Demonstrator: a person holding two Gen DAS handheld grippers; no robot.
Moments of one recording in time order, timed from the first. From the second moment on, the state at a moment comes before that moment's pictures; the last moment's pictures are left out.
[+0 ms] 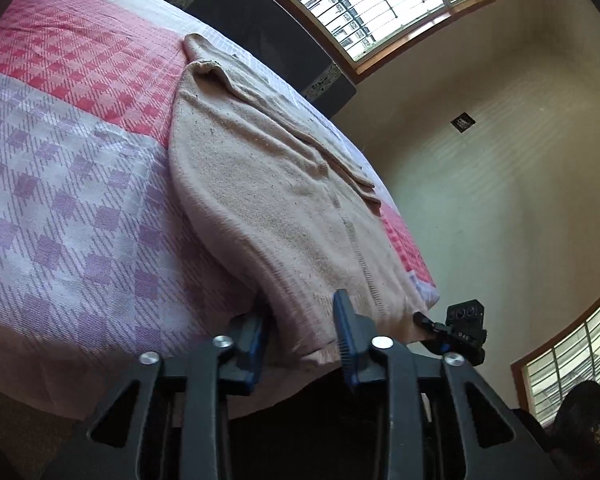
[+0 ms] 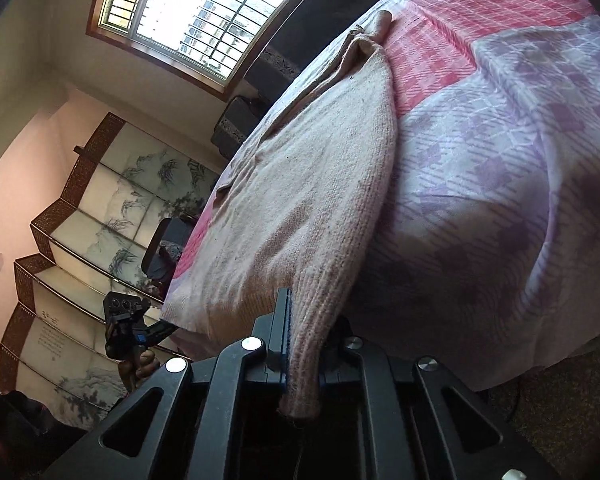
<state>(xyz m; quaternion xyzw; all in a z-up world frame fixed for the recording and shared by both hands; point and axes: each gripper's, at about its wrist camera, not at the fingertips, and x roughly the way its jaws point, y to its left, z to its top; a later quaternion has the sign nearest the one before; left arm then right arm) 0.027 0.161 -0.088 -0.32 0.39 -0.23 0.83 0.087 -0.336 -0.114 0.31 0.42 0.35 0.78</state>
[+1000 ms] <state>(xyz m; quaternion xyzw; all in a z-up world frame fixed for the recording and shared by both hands) 0.031 0.159 -0.077 -0.27 0.40 -0.18 0.86 0.091 -0.329 -0.100 0.34 0.42 0.35 0.77</state>
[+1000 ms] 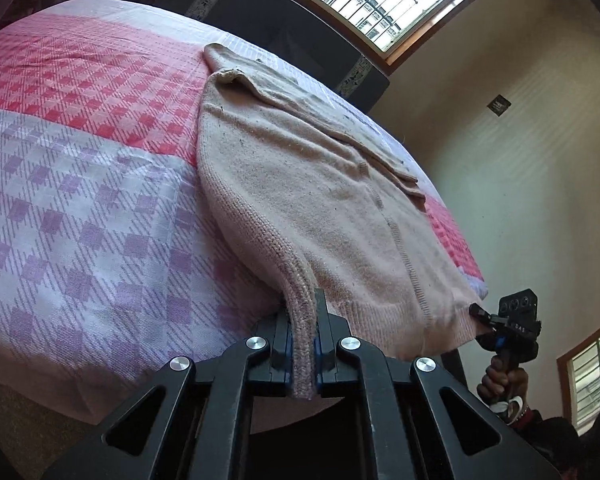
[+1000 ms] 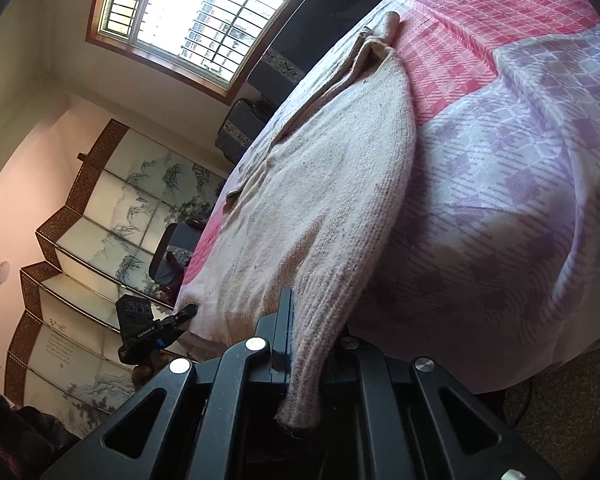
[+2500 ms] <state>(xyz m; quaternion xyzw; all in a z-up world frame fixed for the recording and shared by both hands) 0.176 0.126 0.016 -0.12 0.31 -0.06 0.94 0.247 -0.341 -0.022 0.43 0.36 0.33 0.76</state>
